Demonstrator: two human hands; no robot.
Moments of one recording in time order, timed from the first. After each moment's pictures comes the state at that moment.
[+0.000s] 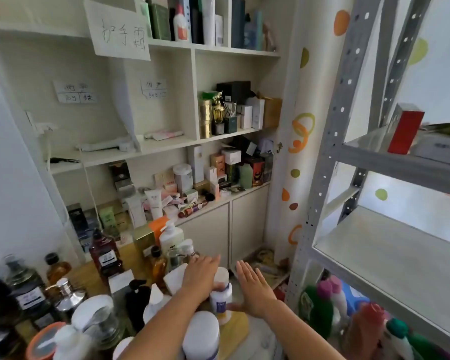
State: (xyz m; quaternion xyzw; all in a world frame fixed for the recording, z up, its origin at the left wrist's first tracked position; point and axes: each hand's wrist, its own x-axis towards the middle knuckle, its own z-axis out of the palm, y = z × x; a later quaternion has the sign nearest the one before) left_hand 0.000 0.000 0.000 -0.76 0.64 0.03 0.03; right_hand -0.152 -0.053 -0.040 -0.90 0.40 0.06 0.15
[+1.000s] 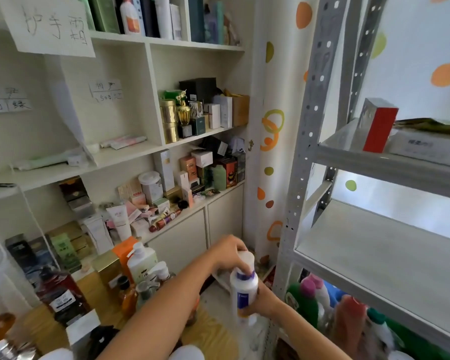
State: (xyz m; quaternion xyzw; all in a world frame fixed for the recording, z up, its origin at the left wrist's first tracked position) left_hand -0.041 -0.115 0.060 -0.64 0.68 0.32 -0.14; right_hand -0.191 -0.108 -0.042 -0.68 0.52 -0.08 0.51
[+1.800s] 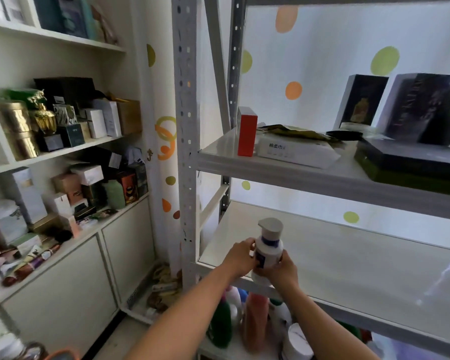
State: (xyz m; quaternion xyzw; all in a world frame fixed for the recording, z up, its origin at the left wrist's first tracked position) left_hand -0.299 -0.191 0.037 -0.48 0.77 0.37 -0.22; right_hand -0.412 -0.142 0.016 -0.44 0.79 -0.37 0.22
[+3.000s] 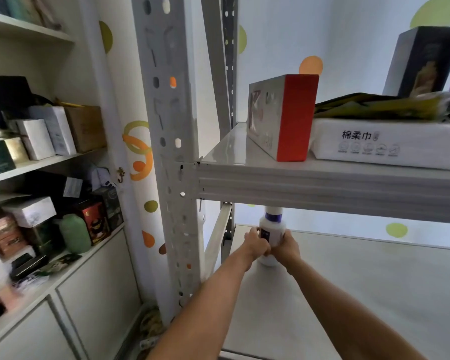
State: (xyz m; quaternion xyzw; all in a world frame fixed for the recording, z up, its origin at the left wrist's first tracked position) left_hand -0.344 -0.434 0.001 -0.47 0.67 0.53 -0.21; right_hand -0.445 -0.409 -0.028 -0.41 0.78 -0.41 0.22
